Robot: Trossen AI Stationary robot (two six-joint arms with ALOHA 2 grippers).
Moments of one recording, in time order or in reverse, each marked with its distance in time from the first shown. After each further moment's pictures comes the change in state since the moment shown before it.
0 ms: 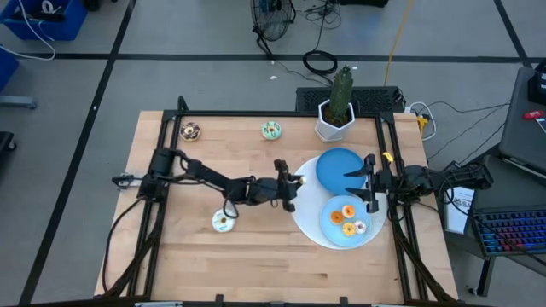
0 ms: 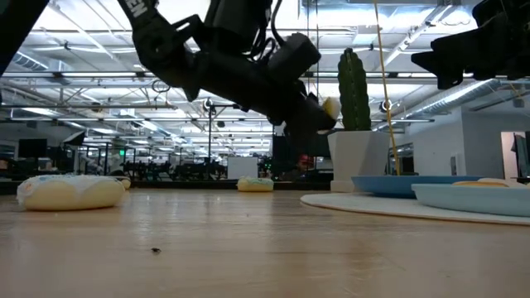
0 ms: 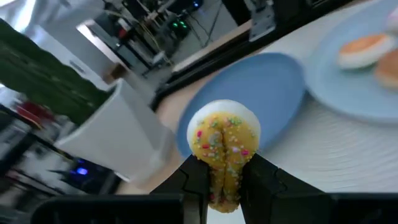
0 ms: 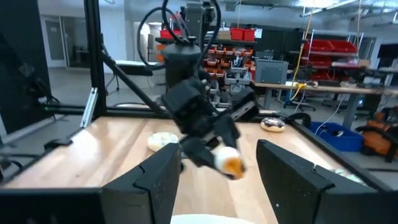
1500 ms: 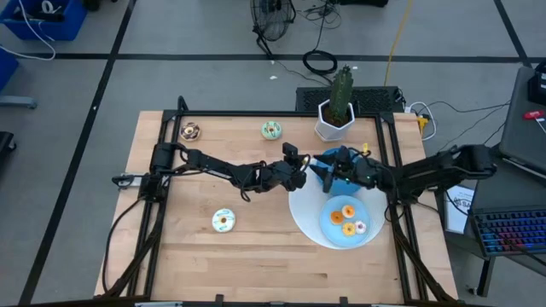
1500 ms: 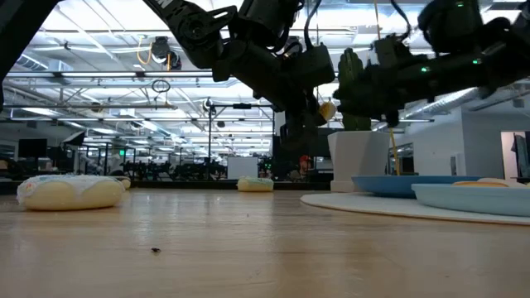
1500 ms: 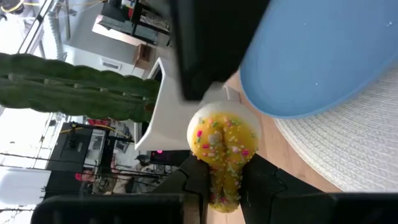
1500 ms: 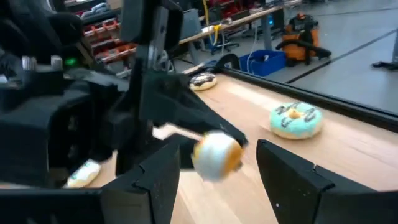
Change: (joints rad) left arm 0.092 -0.001 0.198 -0.324 -0.133 0.408; right arm -0.258 1.170 0.182 0.791 0.122 0.389
